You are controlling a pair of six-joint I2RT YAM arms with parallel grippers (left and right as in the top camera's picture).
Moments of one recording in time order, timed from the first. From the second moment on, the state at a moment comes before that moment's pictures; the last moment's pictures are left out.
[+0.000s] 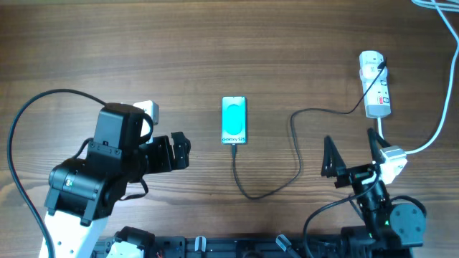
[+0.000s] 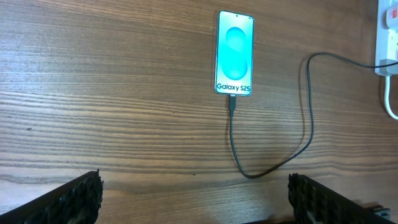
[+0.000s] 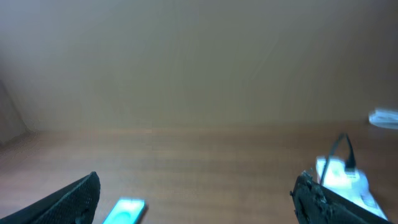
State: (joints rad) left arm -0.30 0.98 1.17 -1.23 0.12 -0.43; right arm 0.07 0.02 0.26 -0.19 -0.16 0.15
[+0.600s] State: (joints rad) left arm -0.30 0.98 1.17 -1.23 0.12 -0.43; right arm 0.07 0.01 0.01 0.00 -0.09 0.13
